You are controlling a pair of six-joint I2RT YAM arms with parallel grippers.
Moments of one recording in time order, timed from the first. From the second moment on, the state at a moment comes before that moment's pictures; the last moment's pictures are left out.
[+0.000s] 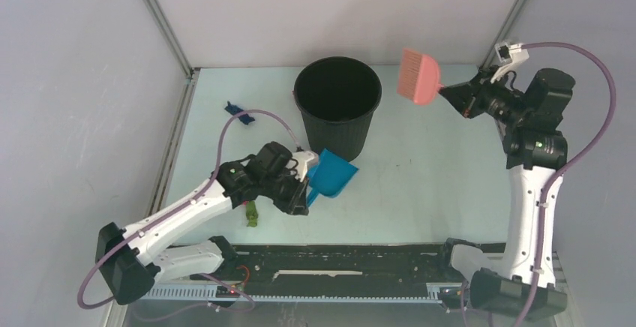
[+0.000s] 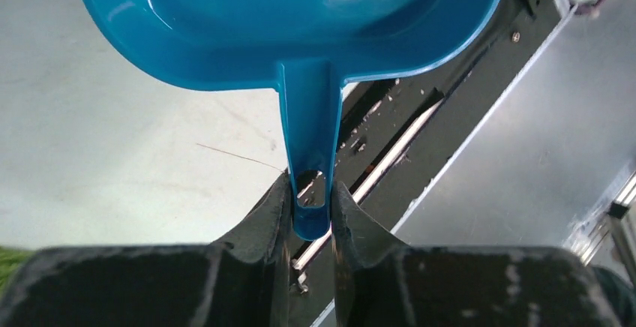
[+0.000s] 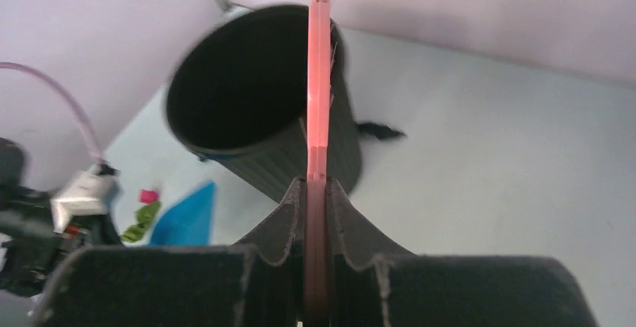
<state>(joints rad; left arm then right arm) -0.77 1.05 0.87 -0.77 0.35 -0.26 -0.28 1.07 1.39 -0.58 -0.85 0.08</state>
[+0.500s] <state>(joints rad) -0.91 1.33 0.87 -0.74 0.30 -0.19 0.12 1.30 1.59 -0.35 -0.80 0.25</state>
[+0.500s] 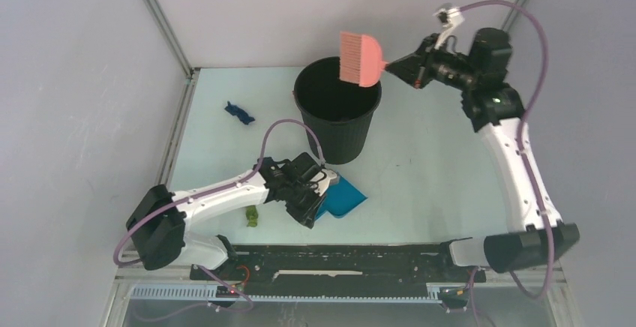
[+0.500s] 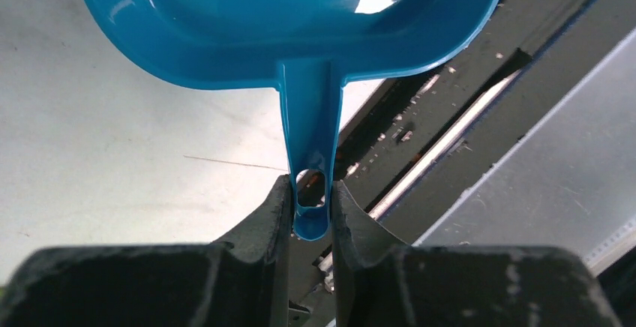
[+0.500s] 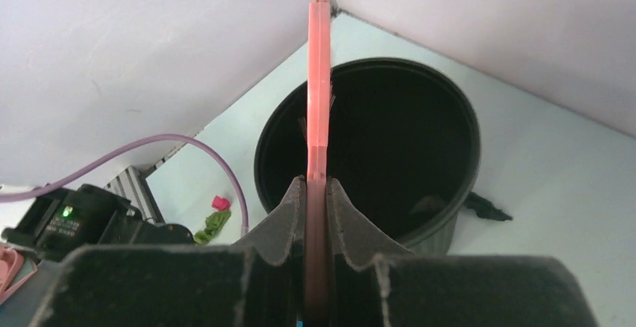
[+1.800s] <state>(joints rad) -0.86 1.46 0.87 -0.72 0.35 -0.16 0.34 1.65 1.83 -0.84 -0.05 -0.25</state>
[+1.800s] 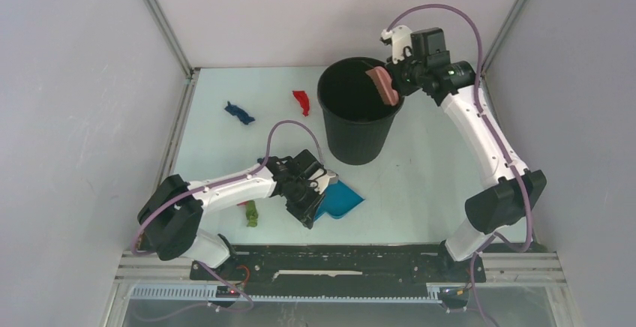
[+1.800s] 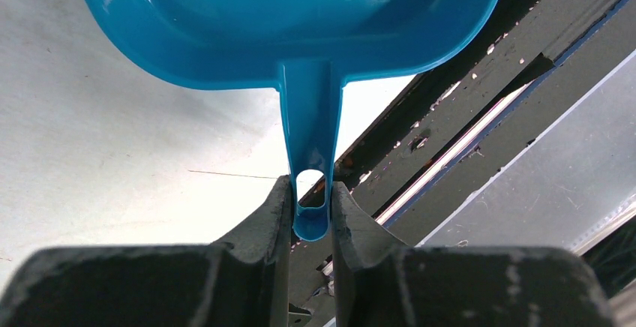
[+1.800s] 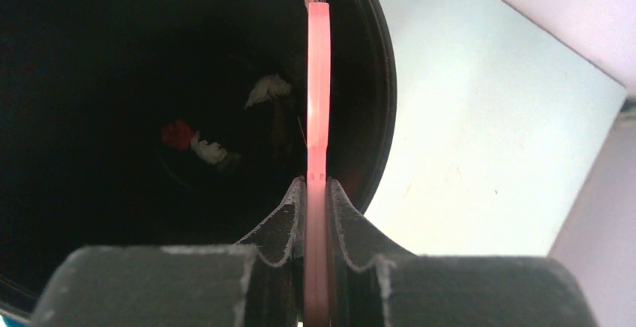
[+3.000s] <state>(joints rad) -1.00 1.48 0.85 -0.60 0.02 -0.31 -0.13 0.93 1.60 -0.81 -0.73 -0.12</state>
